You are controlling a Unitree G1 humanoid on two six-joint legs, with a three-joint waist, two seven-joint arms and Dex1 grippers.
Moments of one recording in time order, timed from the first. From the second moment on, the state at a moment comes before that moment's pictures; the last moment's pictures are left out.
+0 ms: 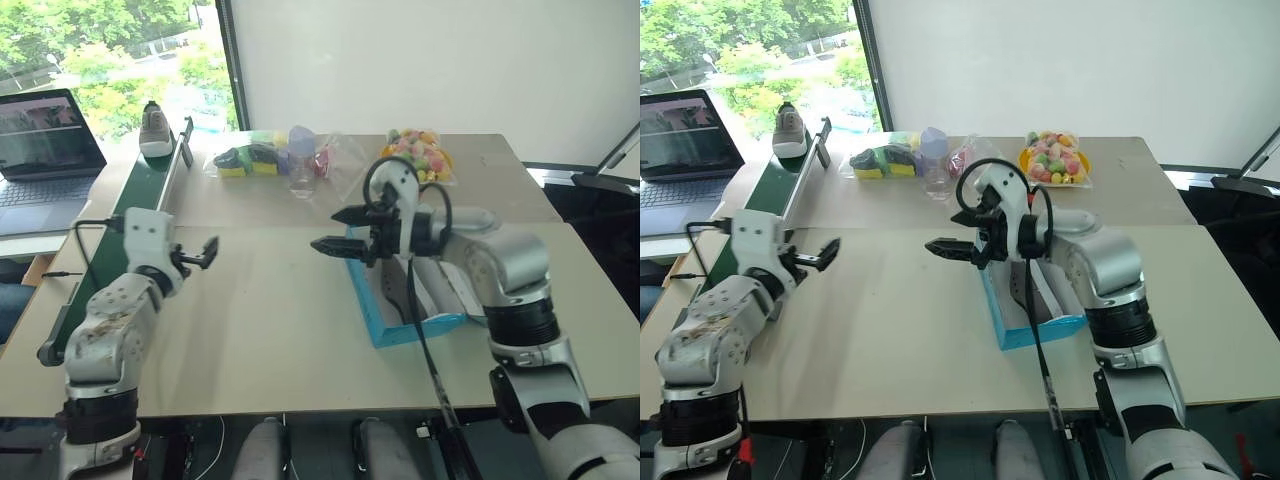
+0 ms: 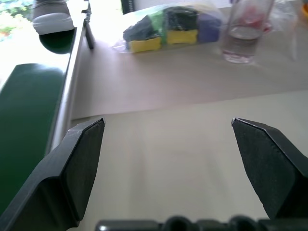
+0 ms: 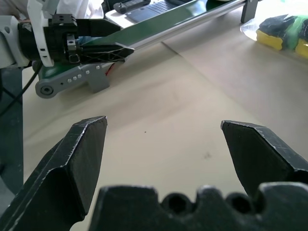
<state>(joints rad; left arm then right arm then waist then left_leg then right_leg) -0.27 0.48 0.36 -0.28 -0.31 0.75 -0.19 -0.80 -0.37 0.11 -0.07 0.40 0.86 0.83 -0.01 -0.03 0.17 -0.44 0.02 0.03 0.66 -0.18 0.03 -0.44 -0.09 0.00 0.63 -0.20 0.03</state>
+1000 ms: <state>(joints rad) -0.38 0.59 0.43 0.22 -0.27 0.51 -0.22 -0.68 -0.34 0.28 -0.01 0.21 0.52 0.83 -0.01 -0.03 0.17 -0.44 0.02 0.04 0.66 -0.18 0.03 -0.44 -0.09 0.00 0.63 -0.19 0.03</state>
